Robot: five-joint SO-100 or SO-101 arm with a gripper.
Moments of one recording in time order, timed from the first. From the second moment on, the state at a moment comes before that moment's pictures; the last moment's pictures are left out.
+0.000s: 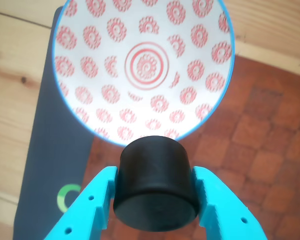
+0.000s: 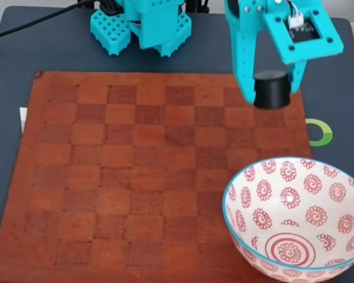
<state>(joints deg) -26.9 79.4 67.0 81.7 100.3</state>
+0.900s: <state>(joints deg) -26.5 51.1 40.3 81.8 97.4</state>
